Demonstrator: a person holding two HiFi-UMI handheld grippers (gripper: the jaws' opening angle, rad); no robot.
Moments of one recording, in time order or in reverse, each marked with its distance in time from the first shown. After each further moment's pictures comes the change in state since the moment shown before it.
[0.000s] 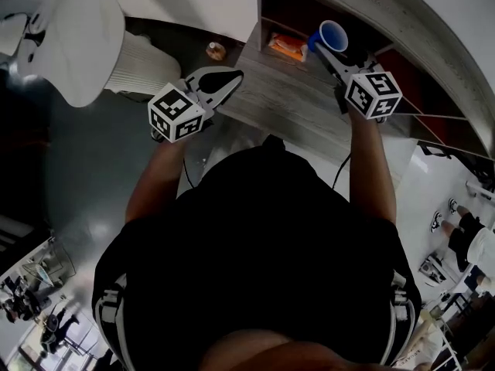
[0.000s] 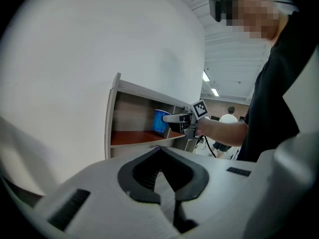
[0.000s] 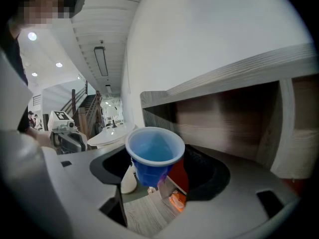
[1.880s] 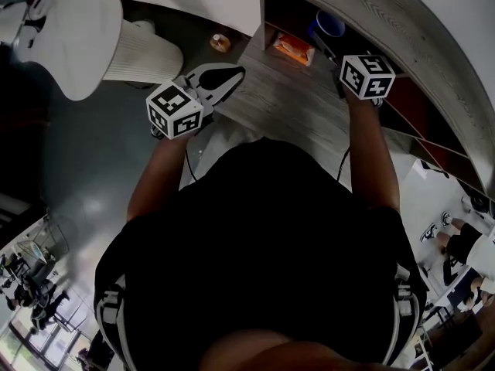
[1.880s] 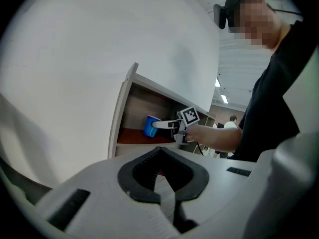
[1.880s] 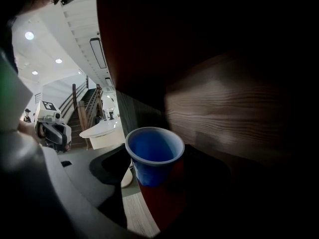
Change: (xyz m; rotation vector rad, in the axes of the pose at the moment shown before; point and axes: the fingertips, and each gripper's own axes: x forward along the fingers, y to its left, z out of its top) left arm 0.035 0.043 -0.004 -0.124 -0.017 0.055; right arm 0.090 -0.064 -0.026 -0.019 0.094 0.030
